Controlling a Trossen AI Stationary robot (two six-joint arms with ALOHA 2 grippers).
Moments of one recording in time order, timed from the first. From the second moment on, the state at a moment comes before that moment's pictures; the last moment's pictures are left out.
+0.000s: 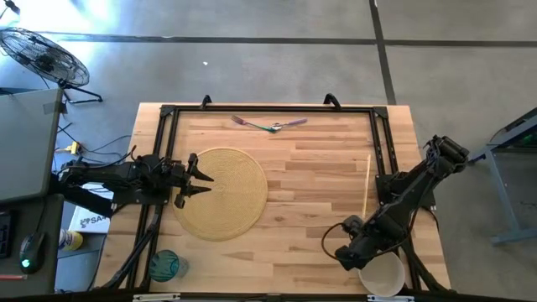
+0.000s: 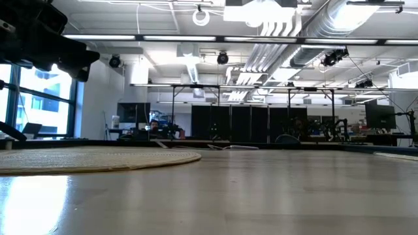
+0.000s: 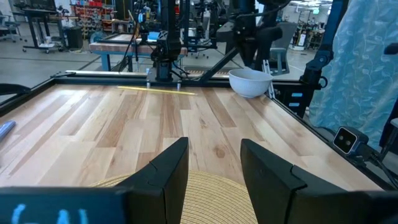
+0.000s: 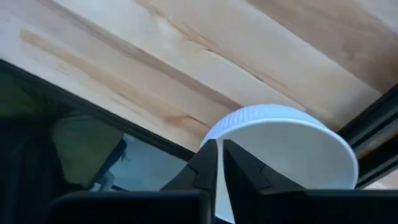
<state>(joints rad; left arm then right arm) -0.05 0.06 0.03 0.01 0.12 -0.06 0.80 1.51 1.18 -1.01 -0.20 1.89</state>
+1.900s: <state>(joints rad) -0.05 0.06 0.03 0.00 0.12 -0.06 0.81 1.65 1.03 -0.67 -0.36 2.15</state>
